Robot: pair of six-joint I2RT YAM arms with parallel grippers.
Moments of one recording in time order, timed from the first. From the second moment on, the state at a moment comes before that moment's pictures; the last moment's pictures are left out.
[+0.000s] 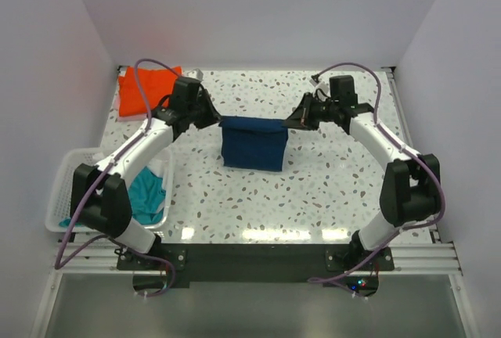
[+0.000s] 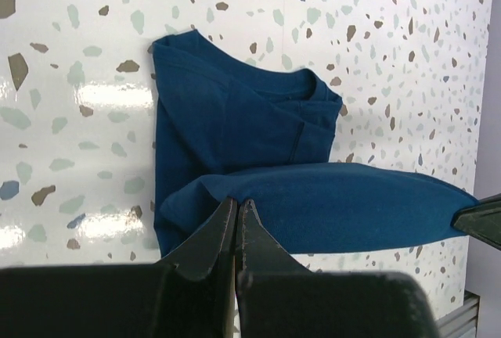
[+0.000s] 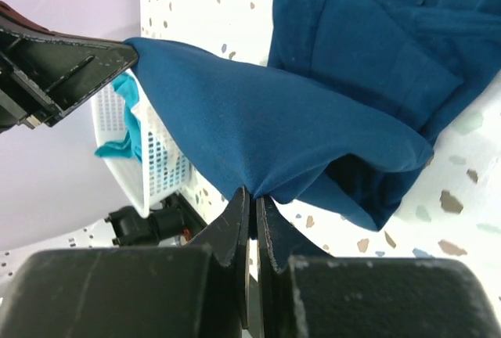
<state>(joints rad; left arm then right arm) -0.37 1.52 1.21 -0.37 0.08 -0.67 0.21 1.59 1.22 -0.36 -0.70 0.59</state>
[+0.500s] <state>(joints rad) -0.31 1.87 1.43 -0.35 0.13 -0.62 0.17 1.91 1.40 -0.30 -0.72 0.64</state>
